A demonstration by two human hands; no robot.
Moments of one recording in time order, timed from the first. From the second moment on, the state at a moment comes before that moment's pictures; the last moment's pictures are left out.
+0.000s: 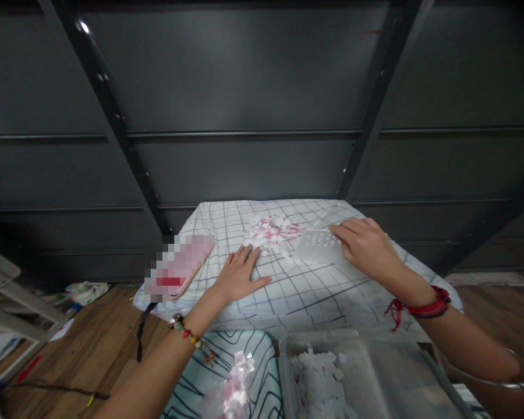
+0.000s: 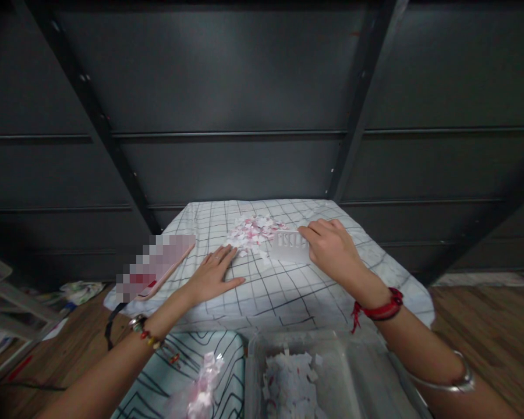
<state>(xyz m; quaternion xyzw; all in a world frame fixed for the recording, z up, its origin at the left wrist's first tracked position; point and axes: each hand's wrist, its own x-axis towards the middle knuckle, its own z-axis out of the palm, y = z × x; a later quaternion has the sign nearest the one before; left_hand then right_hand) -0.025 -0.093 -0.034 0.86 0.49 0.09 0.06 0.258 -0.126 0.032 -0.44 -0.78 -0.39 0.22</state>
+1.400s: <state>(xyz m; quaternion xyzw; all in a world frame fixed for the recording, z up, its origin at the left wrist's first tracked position) -0.026 -0.093 -0.034 0.87 0.48 0.12 0.08 0.247 -0.123 0.029 -0.44 -0.79 -0.38 0.21</state>
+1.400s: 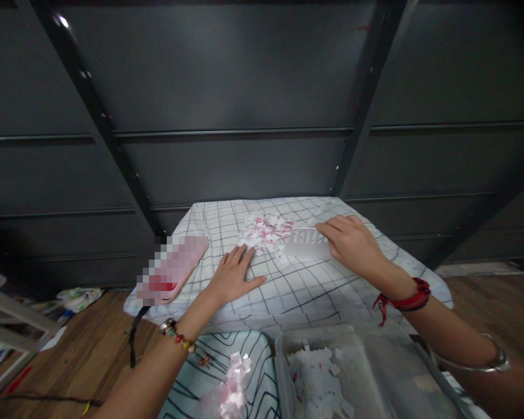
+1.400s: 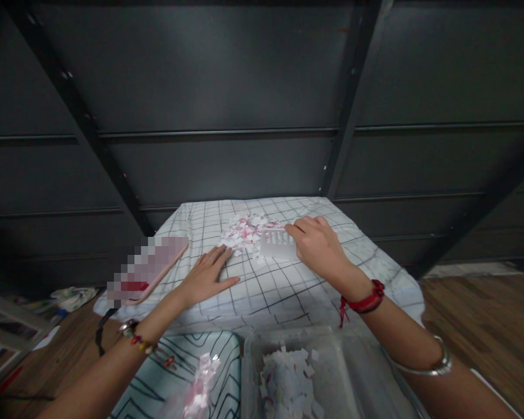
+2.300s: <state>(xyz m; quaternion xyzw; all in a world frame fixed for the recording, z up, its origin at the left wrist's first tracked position) -0.026 -0.092 -0.036 0.86 0.48 0.13 0.07 0.228 -0.127 0.035 -0.36 -0.82 -0.38 0.24</state>
